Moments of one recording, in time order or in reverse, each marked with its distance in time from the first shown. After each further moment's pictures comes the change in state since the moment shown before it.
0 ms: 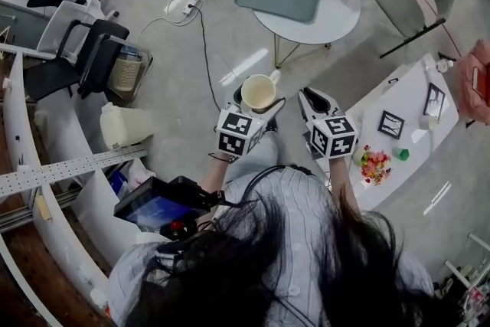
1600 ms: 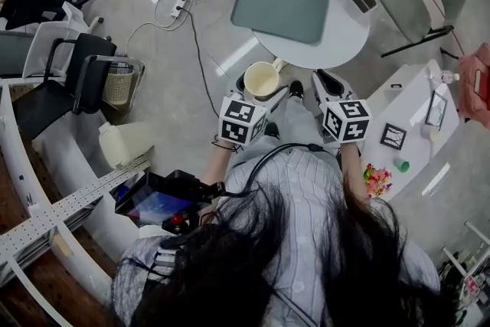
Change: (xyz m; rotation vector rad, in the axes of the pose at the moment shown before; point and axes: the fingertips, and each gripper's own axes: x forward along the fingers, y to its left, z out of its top) left arm 0.121 0.114 0.053 -0.038 0.034 -0.073; right arm 0.121 -0.101 0.090 0.025 0.027 -0.107
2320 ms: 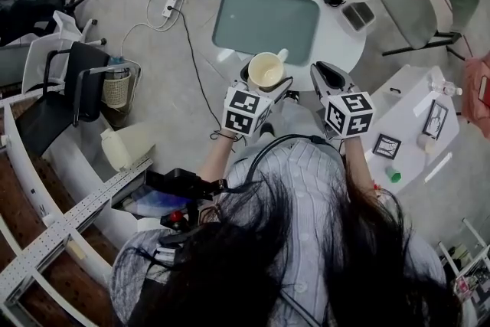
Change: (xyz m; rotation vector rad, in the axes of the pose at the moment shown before) left arm 0.134 0.023 0.053 0.013 0.073 -0.023; right arm 0.064 -0.100 0.054 0.053 0.056 0.058
